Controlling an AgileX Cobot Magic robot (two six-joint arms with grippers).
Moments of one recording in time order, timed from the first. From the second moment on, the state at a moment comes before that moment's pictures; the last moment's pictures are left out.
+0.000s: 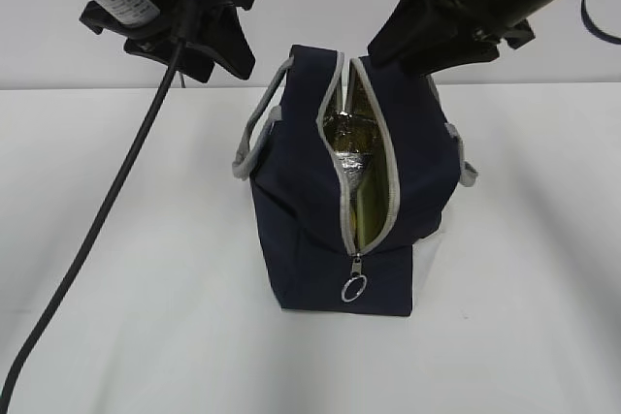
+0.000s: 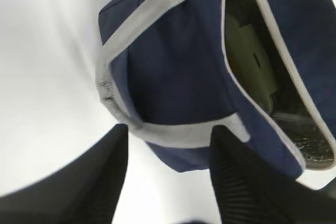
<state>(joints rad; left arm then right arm) -0.44 1.71 -1.60 -0.30 1.01 0.06 0.16 1.70 -1.52 0.75 1.11 -0.43</state>
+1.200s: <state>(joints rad) -0.44 1.33 -1.04 -0.29 0.71 0.15 0.16 1.21 -0.54 1.34 0.70 -1.41</state>
